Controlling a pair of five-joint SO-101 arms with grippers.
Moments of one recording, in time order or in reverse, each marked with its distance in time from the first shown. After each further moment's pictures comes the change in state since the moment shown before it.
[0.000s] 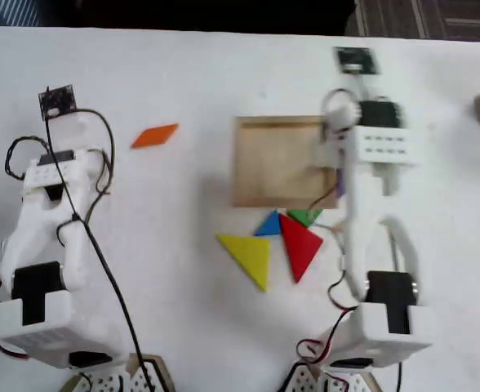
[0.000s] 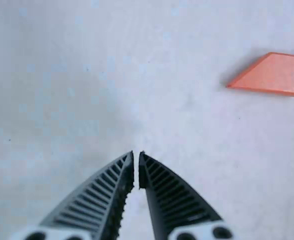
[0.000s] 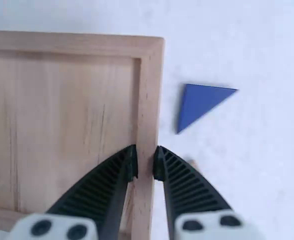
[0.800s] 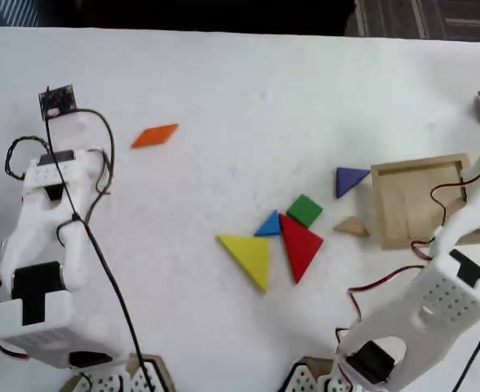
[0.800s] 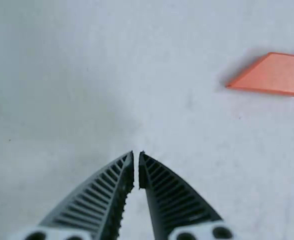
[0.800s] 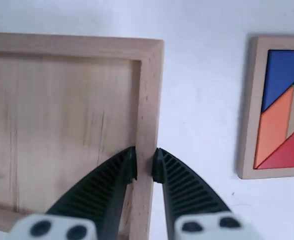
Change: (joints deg) left arm 0.0 0.0 0.0 0.0 0.0; right arm 36.3 27.4 -26.5 0.0 40.5
